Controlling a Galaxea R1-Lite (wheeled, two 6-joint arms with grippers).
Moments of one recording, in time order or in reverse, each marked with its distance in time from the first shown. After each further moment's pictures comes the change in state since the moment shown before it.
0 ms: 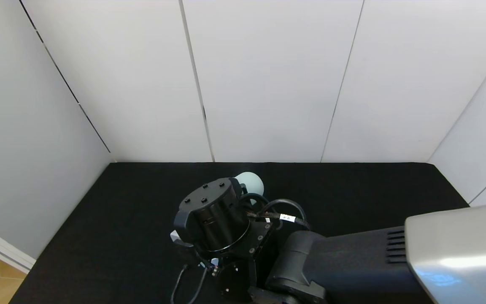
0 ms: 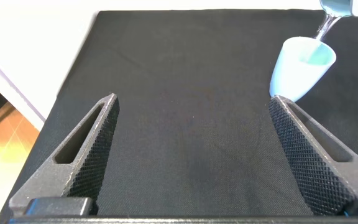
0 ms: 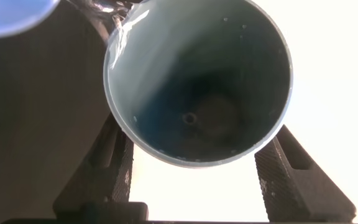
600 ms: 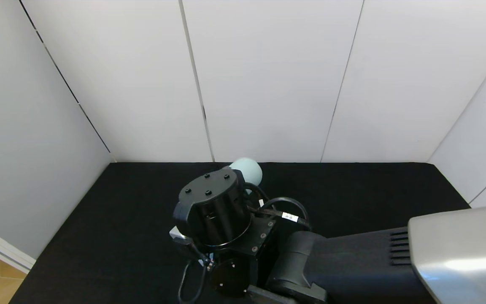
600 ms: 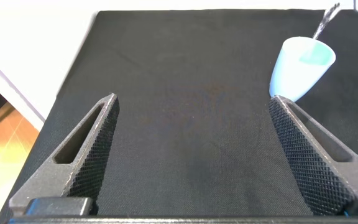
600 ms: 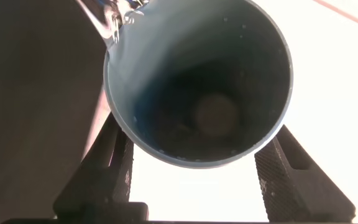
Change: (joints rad) left arm 0.000 0.000 0.000 0.000 0.000 0.000; right arm 0.007 -0.004 -0.001 -0.154 -0.038 -0.267
